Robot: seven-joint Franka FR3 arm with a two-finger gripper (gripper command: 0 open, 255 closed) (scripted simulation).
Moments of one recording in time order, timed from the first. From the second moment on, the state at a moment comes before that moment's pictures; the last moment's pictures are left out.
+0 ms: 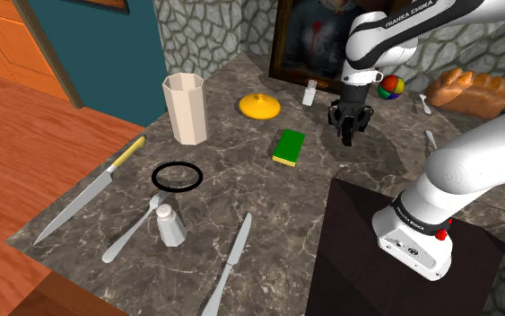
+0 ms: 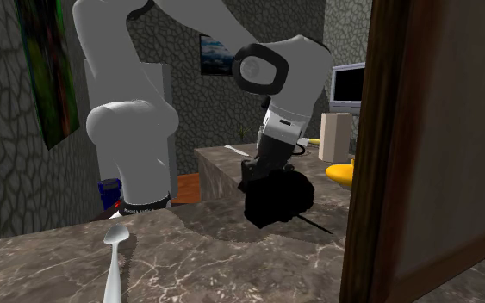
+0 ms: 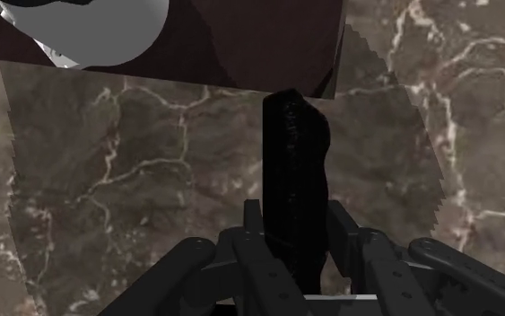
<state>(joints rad) -0.22 -0.35 0.00 -2.69 0.08 2.01 0.69</state>
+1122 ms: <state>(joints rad) -0.22 -0.49 0.00 -2.56 0.07 1.74 0.71</state>
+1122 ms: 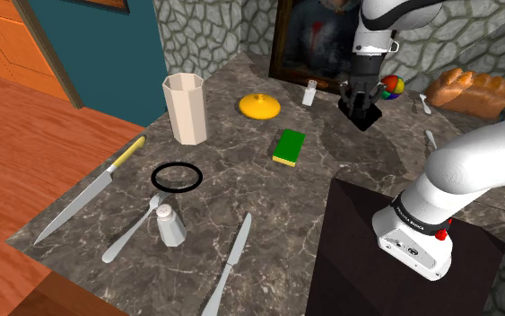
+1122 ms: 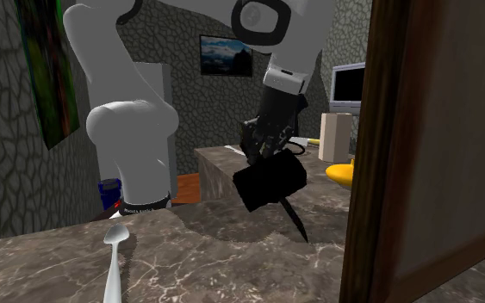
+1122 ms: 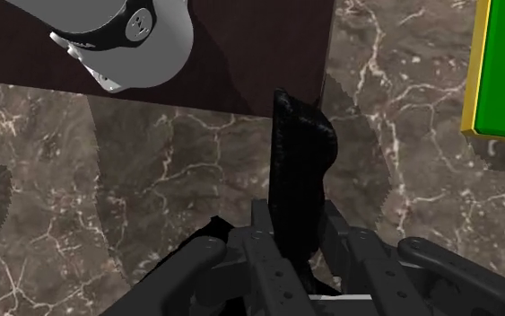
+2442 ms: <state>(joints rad) 0.02 -0.52 0.32 -2.54 0.38 1.76 1.11</state>
